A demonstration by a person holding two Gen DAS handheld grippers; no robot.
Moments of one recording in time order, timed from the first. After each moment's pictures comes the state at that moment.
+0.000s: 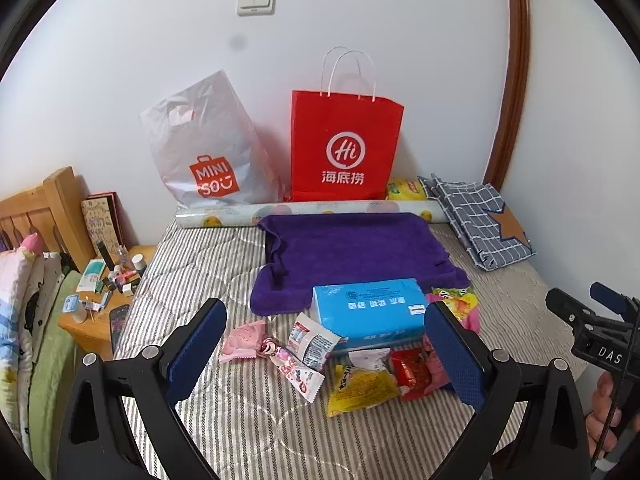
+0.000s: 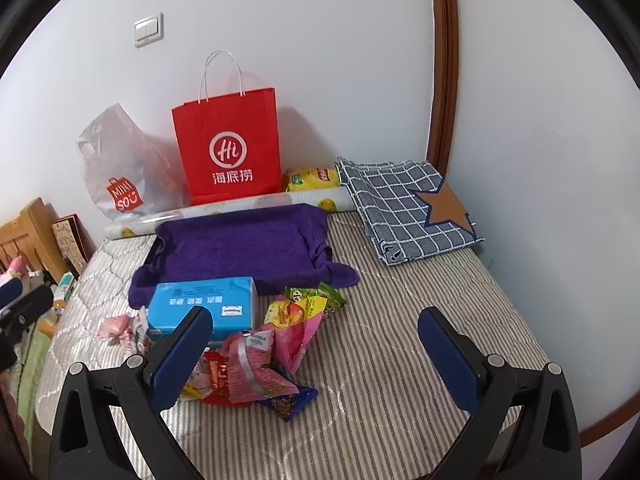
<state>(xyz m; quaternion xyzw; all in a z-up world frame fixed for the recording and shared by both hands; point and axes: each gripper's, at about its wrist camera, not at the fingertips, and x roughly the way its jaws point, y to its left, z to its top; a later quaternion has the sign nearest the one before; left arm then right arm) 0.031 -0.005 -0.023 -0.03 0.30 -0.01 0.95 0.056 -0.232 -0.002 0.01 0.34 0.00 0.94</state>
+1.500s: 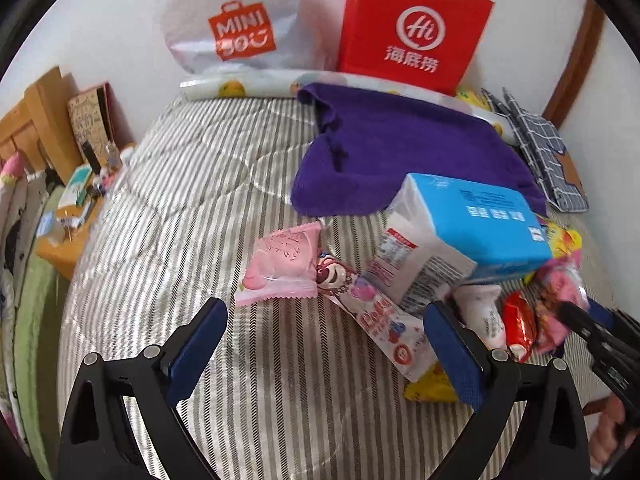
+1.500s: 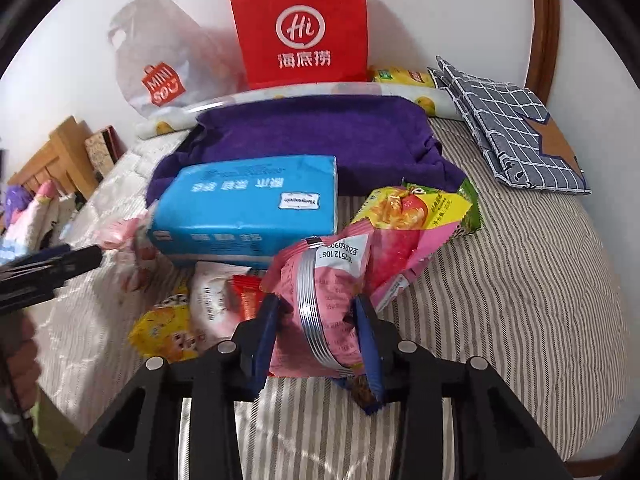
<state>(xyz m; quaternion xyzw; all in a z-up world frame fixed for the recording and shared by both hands) 0.103 0.067 -0.155 -0.08 0.46 0.01 0.88 0.097 -0.181 -0.110 0.00 0.45 0.13 0.88</state>
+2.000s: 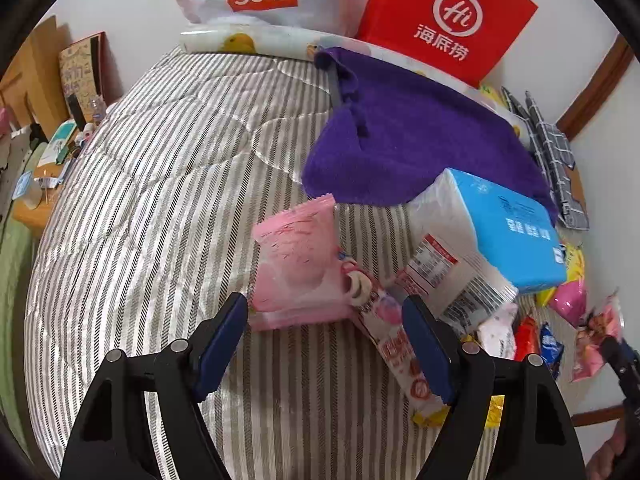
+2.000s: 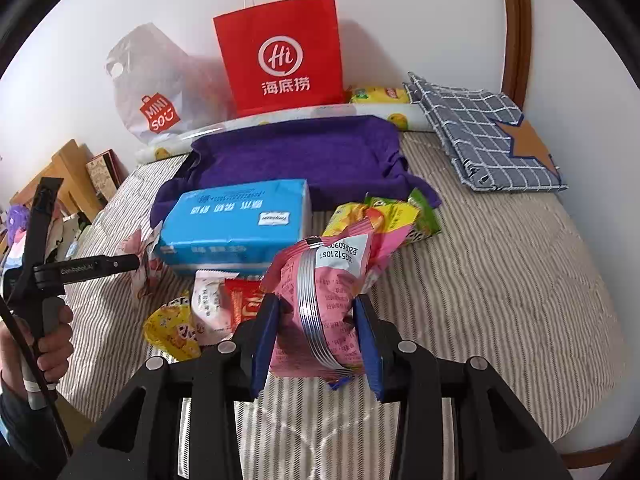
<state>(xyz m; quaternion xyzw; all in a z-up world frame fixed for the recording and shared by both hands) 0.129 0.085 -0.182 -0.14 0.50 0.01 0.86 0.082 -0.209 -0.086 0.02 0.43 0.11 0.90</state>
